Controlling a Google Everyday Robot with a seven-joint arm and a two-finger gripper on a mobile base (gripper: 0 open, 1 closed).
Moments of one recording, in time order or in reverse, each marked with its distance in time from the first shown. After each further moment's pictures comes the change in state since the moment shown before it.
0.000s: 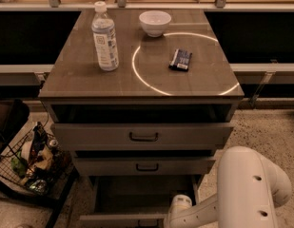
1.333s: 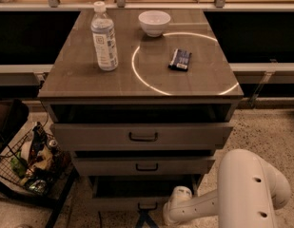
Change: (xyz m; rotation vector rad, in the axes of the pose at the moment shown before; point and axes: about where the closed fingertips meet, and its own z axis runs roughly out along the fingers) arm 0.024 -0.059 0.006 0.105 0.015 0.102
